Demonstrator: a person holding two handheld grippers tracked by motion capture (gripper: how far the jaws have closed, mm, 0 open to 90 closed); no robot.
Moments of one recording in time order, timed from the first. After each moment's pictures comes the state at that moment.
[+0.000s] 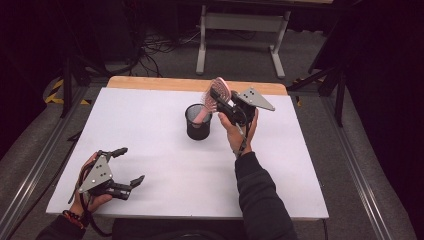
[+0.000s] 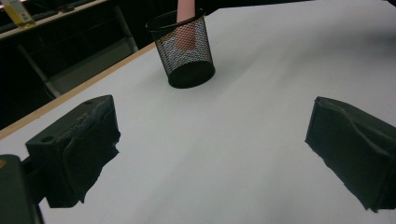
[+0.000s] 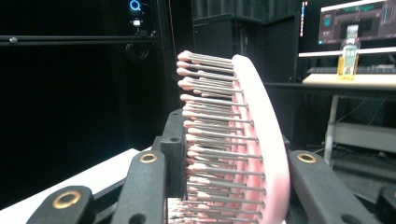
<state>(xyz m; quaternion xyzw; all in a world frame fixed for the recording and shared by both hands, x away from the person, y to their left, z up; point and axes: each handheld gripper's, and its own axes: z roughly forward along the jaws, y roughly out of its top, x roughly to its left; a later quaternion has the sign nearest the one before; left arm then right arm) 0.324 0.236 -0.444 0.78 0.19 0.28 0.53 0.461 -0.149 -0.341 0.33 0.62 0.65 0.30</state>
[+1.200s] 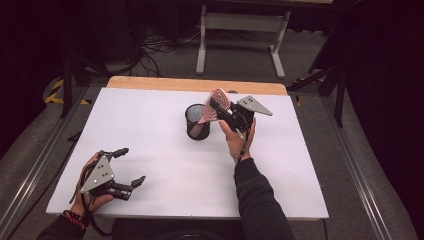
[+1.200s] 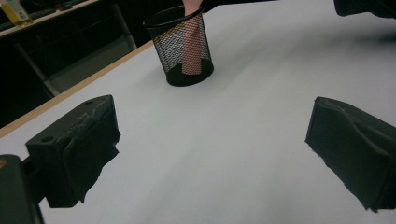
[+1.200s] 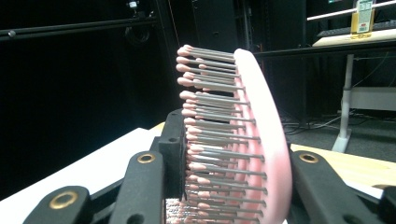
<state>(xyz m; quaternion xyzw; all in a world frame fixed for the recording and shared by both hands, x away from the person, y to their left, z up) 0.324 0.234 -0.446 0.78 0.19 0.28 0.52 0.472 -0.157 -0.378 0.36 0.63 0.64 0.26</state>
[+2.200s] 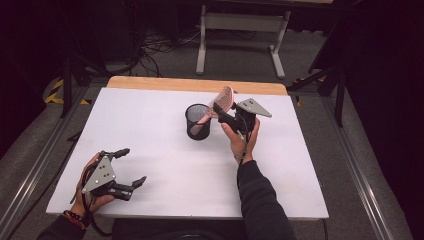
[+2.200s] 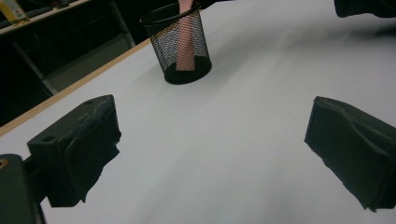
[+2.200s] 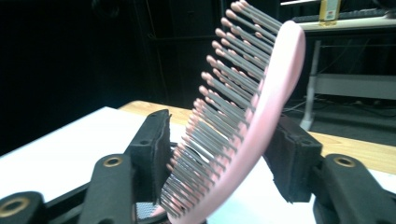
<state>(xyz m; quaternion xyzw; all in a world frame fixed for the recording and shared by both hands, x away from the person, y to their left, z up) 0.324 0.232 -0.446 0.79 0.18 0.28 0.52 0.474 -0.165 -0.390 0.39 0.65 0.58 0.29</state>
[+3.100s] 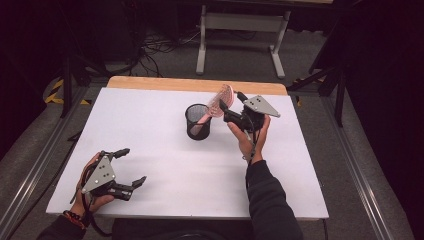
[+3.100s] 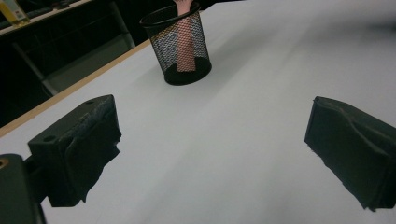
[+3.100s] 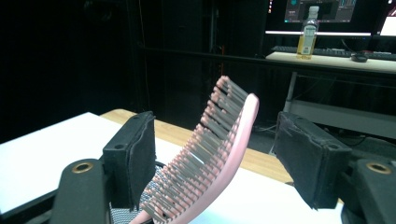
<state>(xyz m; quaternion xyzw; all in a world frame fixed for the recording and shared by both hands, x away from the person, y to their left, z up) 0.324 0.232 -0.445 0.79 0.18 0.28 0.52 0.457 -0.178 -0.360 0.36 0.65 0.57 0.36</state>
